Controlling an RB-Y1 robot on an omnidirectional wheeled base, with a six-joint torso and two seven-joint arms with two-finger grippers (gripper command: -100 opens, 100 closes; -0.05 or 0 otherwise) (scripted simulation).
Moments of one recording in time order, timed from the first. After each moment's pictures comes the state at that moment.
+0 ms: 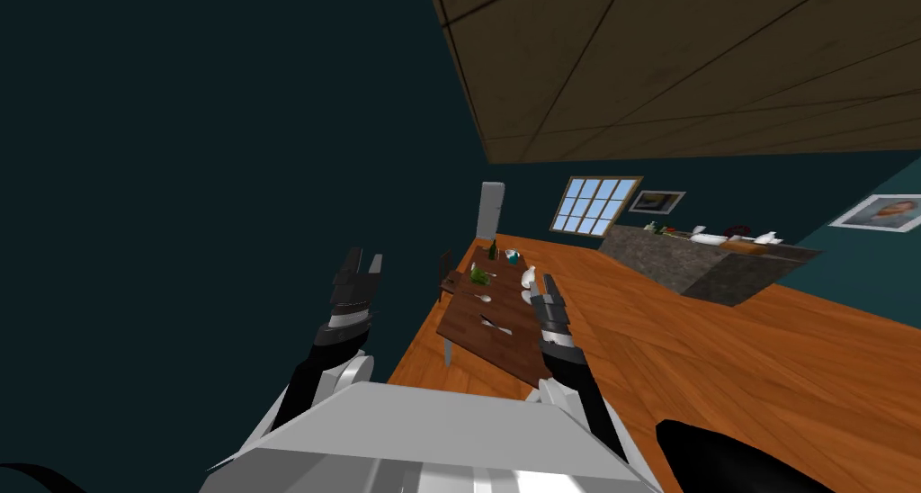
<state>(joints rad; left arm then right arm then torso) 0.53 0.03 -0.03 -2.31 0.09 -0.60 -0.09 0.49 -0.09 0.00 -2.13 -0.04 -0.48 0.01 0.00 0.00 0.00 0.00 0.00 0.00</state>
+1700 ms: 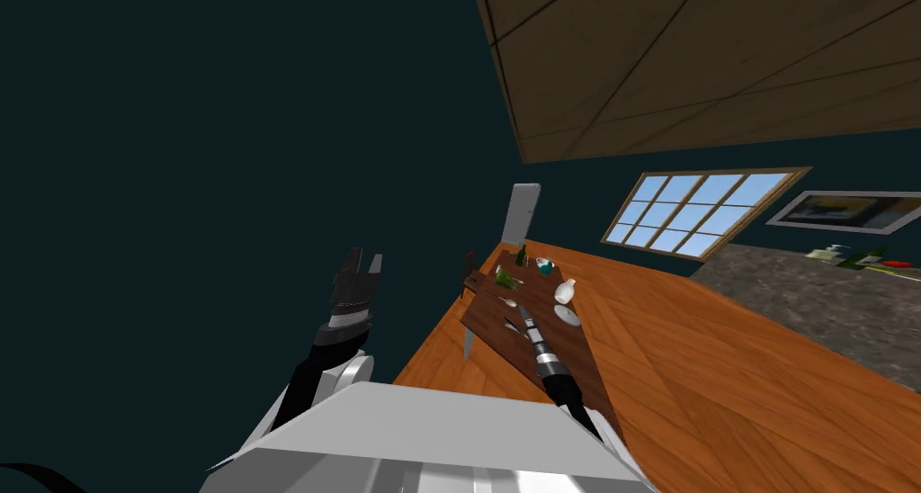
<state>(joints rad) 0.53 0.03 -0.02 -2.31 0.09 -0.60 -0.09 0.44 -0.26 0.02 -1.68 0.12 -0.35 0.14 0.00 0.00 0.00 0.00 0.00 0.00</state>
